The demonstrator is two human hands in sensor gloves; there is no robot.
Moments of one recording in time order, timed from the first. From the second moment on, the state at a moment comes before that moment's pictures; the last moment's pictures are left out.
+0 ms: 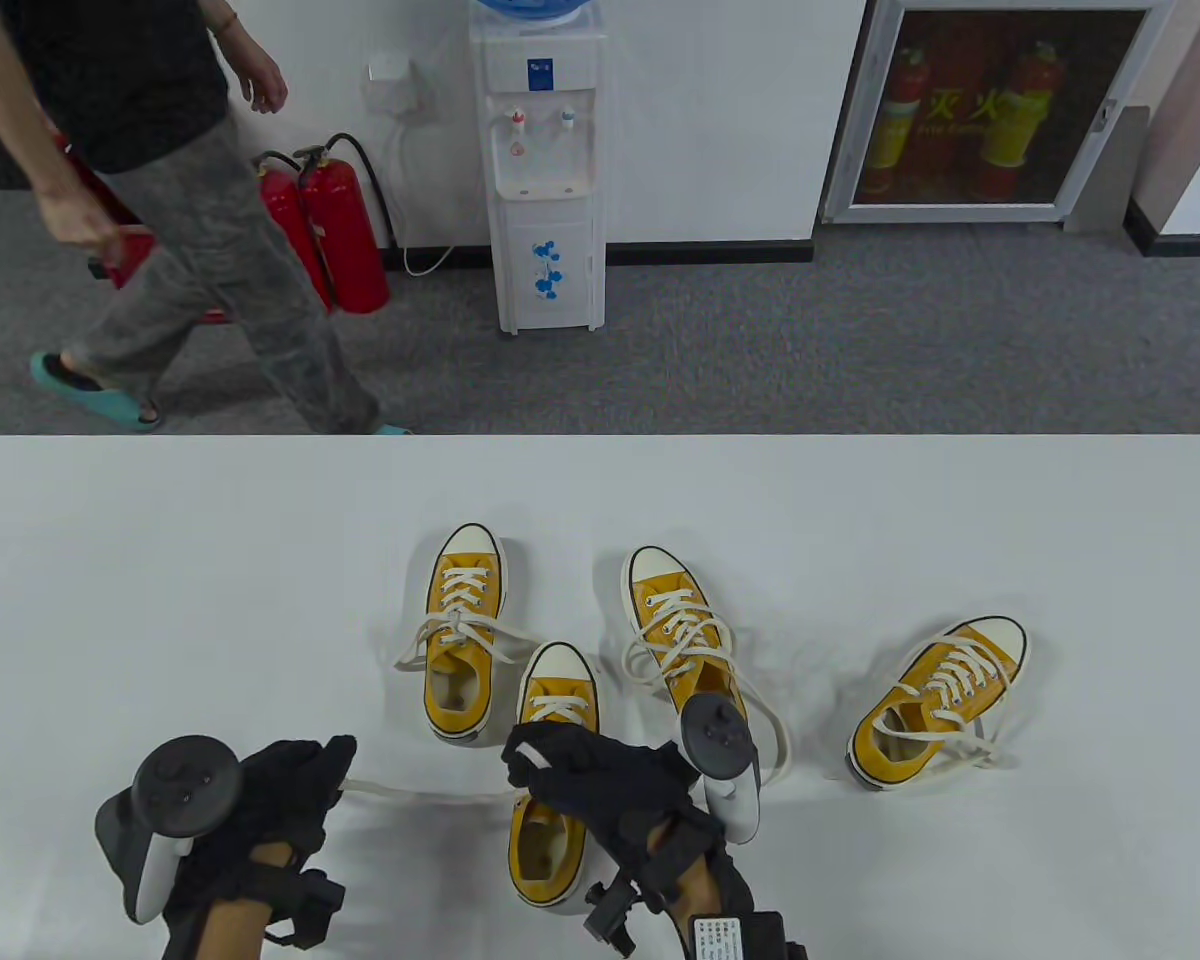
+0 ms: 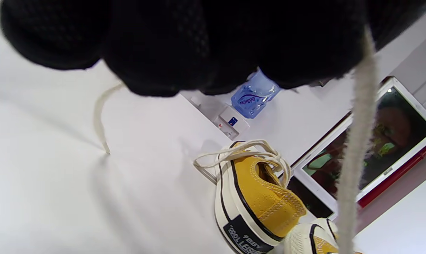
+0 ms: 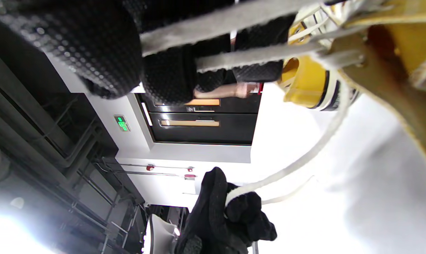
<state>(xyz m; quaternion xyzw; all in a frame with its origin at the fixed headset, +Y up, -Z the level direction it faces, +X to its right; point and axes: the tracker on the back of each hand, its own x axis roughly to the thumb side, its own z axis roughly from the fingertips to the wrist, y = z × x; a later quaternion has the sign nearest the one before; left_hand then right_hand) -0.324 -0.715 -0.249 0.02 0.08 0.36 0.93 0.030 -0.743 -0.284 0.20 0.16 0.66 0.70</state>
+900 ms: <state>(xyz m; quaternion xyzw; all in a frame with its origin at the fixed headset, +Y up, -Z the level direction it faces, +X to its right) -0.270 -0.699 -0.250 -0.10 -0.14 0.69 0.71 0.006 -0.729 -0.274 0.21 0.05 0.85 0.49</state>
